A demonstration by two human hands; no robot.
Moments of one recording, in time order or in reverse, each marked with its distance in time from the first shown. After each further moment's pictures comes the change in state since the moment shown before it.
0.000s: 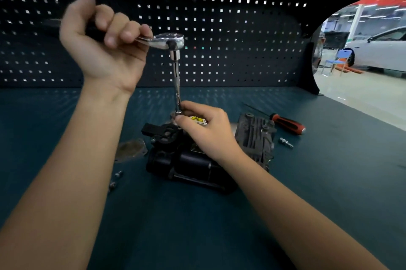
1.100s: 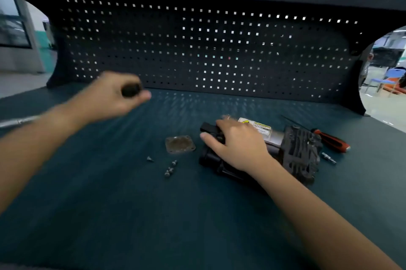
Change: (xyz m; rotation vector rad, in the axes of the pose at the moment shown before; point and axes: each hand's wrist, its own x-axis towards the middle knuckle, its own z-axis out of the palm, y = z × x) left_hand -0.040 0.136 -0.078 2.037 -0.402 0.148; right_hand -0.003 -0.001 0.034 -1.041 -0.205 -0.192
